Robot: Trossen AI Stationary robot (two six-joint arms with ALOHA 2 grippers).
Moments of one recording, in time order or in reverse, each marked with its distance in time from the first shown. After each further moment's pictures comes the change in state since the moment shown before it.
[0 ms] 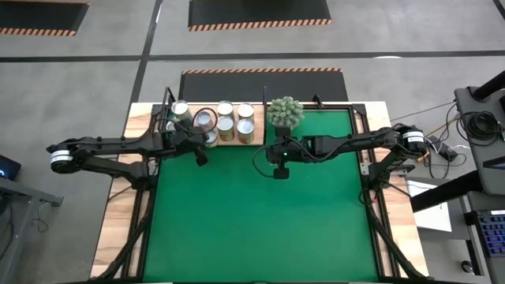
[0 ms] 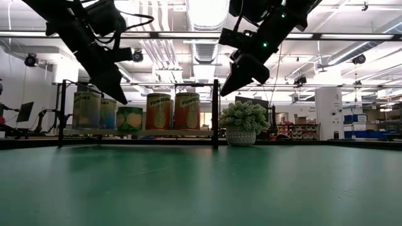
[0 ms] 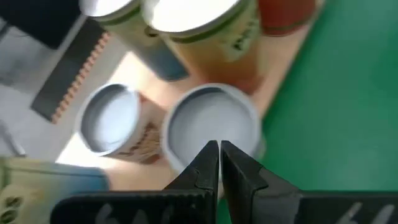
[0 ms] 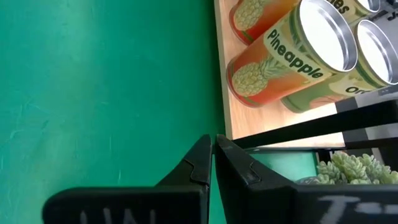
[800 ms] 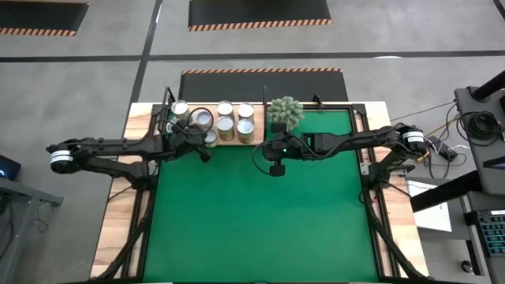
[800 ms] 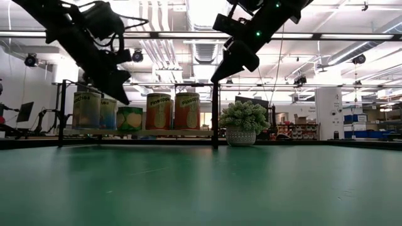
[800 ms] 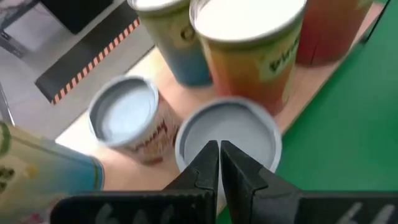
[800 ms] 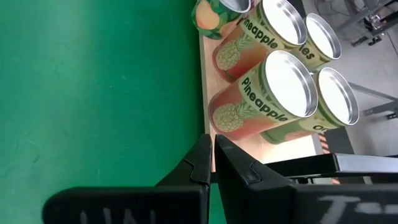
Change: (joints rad) left arm 0.001 -0.003 -0.063 0.135 -0.078 -0.177; right arm 0.000 0.000 0.070 0.021 0.000 -0.052
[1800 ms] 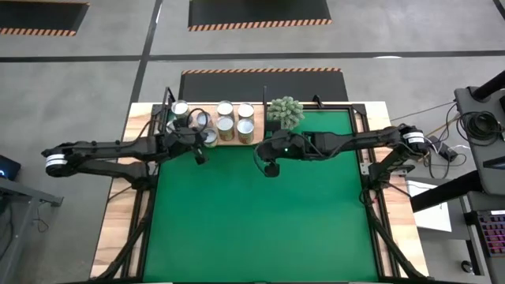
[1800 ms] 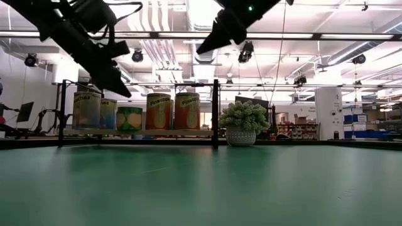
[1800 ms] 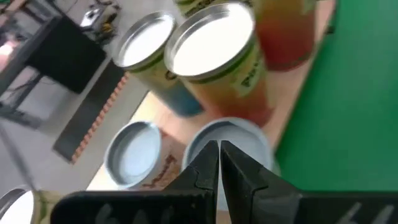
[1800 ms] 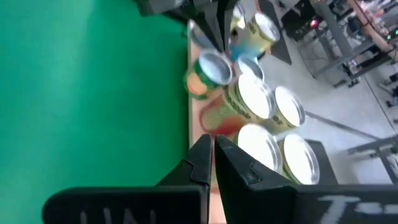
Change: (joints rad) left arm -0.001 -0.096 -0.037 0.065 0.045 0.336; right arm 0.040 -0.002 0.121 0.029 0.003 -0.070
